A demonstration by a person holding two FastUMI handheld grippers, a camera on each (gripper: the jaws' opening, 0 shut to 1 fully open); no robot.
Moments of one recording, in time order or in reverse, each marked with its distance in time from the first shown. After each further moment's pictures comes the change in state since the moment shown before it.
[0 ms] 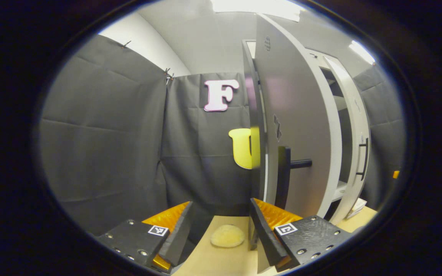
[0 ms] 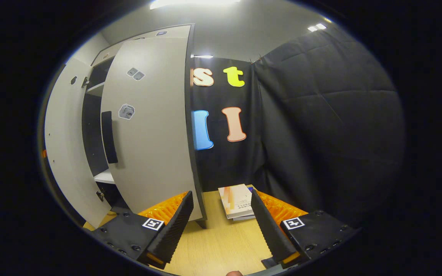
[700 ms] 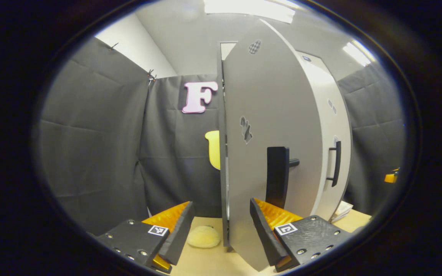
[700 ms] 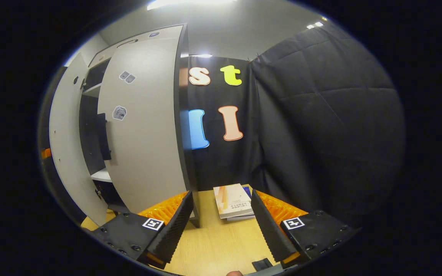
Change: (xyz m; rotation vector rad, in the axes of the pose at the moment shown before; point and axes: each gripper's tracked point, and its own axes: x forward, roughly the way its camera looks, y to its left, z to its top) left arm -0.005 -0.093 0.006 -0.001 -0.024 -0.110; right arm 0.001 -0.036 -0.002 -0.001 0.006 0.001
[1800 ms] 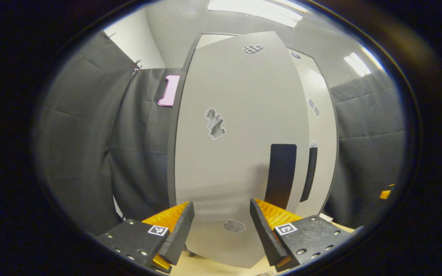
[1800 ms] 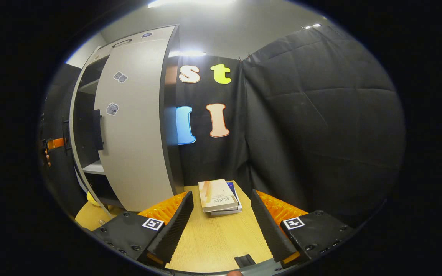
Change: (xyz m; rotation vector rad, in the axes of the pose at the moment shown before) left arm 0.059 -0.105 -0.008 -0.092 -0.006 -0.126; right arm -0.030 -0.046 -0.016 -0.023 0.018 -0.069
